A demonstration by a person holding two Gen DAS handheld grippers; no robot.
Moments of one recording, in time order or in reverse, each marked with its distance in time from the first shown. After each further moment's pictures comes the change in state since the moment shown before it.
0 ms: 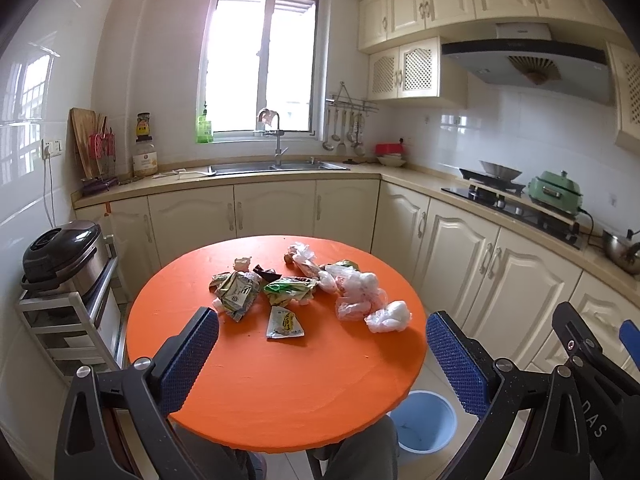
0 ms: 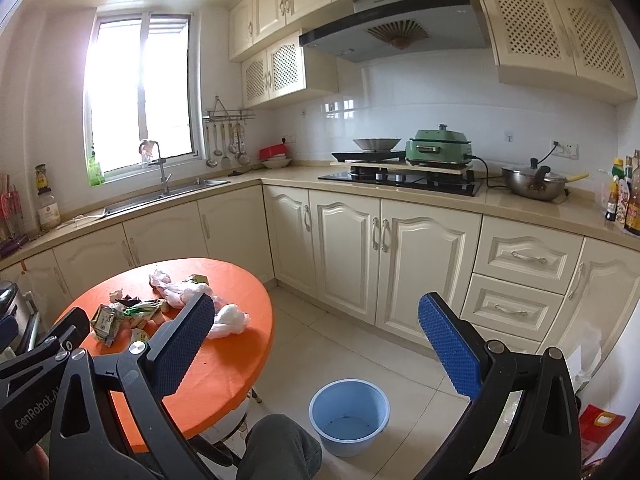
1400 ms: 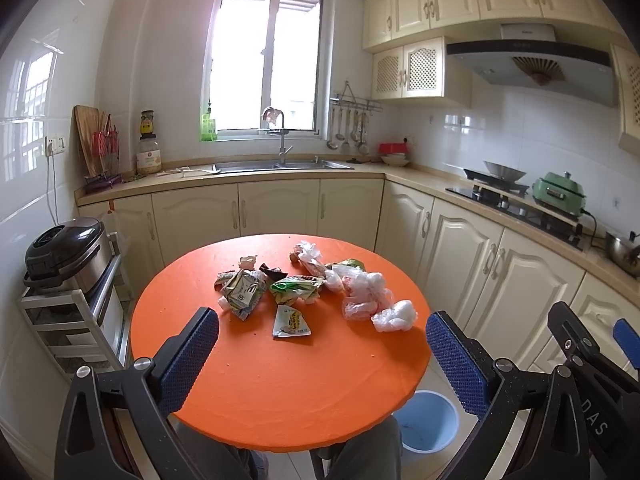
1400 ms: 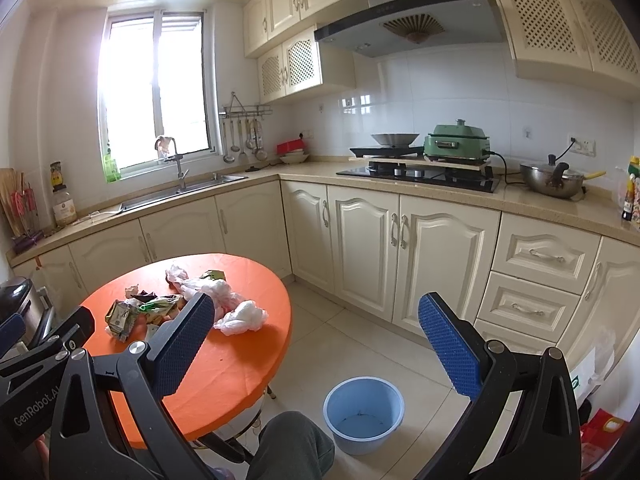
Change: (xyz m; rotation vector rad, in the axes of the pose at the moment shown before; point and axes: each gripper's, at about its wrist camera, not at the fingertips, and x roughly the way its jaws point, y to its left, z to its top) left arm 0.000 0.007 0.000 -0.008 0.002 0.008; right arm 0.004 0.003 -0.006 0.004 0.019 0.057
